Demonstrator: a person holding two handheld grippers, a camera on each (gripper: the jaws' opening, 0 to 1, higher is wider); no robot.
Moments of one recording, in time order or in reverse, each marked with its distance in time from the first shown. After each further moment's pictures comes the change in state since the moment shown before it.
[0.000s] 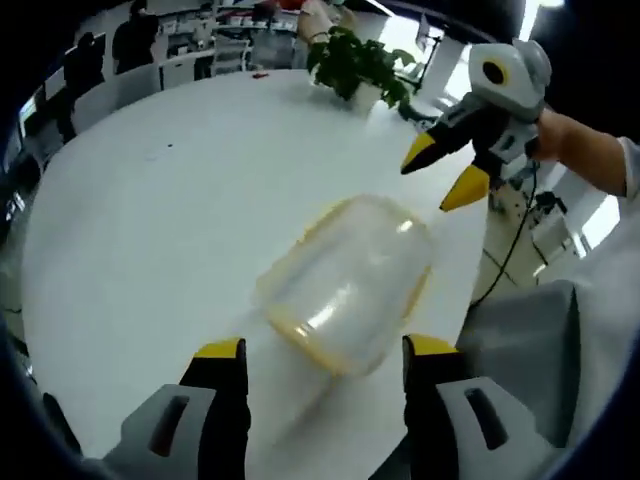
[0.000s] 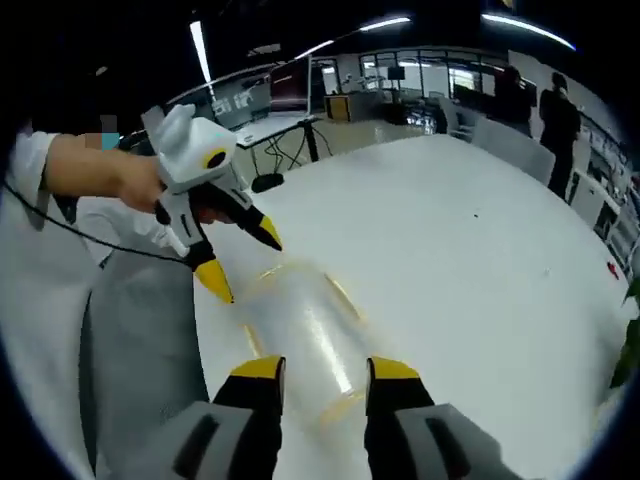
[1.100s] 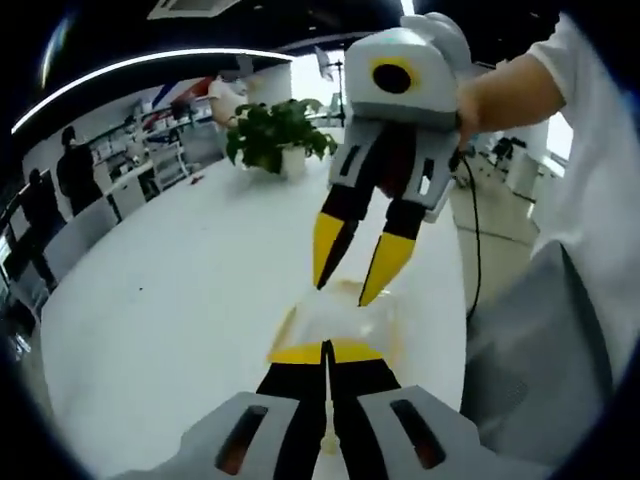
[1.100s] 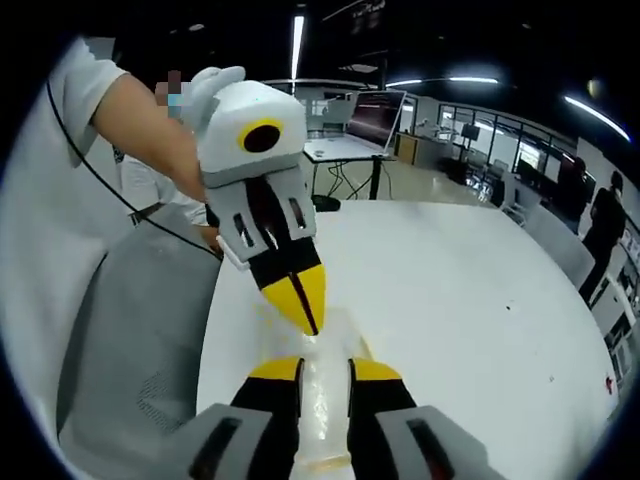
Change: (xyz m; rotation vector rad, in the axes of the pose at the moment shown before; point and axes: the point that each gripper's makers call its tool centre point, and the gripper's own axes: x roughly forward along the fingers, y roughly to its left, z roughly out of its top) left arm 0.003 -0.056 0.070 0.341 -0.240 -0.145; right arm 0.015 0.021 0.039 -0.250 -0.098 0.083
